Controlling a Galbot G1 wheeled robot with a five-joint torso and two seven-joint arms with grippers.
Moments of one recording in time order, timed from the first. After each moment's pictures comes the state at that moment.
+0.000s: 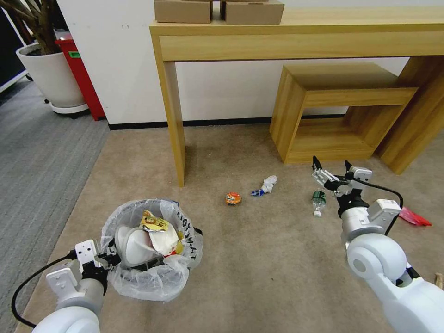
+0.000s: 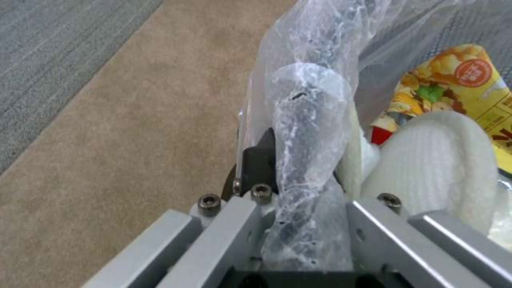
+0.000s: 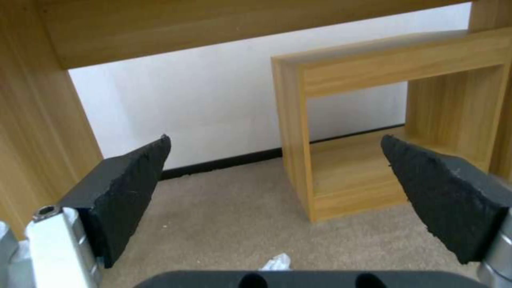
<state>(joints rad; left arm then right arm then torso) 1.71 -1.35 -0.71 -2.36 -0.64 0.53 -0.46 -0.97 0.80 0.22 2.02 0.93 -0.06 0.46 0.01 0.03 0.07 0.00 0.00</state>
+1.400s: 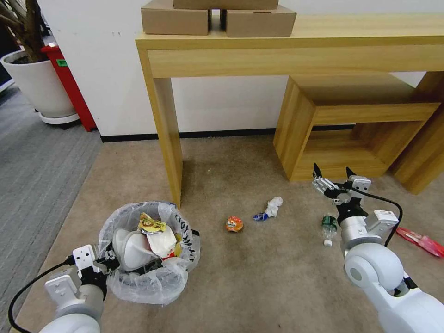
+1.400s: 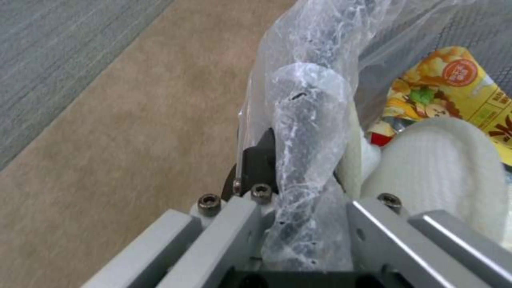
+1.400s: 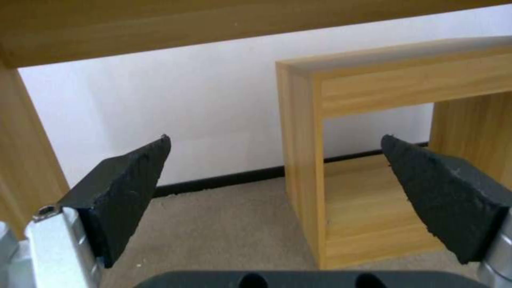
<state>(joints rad) 1.71 -1.31 -0.69 -2.34 -0.63 0.52 -0.45 -1.30 0.93 0.46 2.06 0.68 0.01 0.41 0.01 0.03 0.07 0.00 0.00</state>
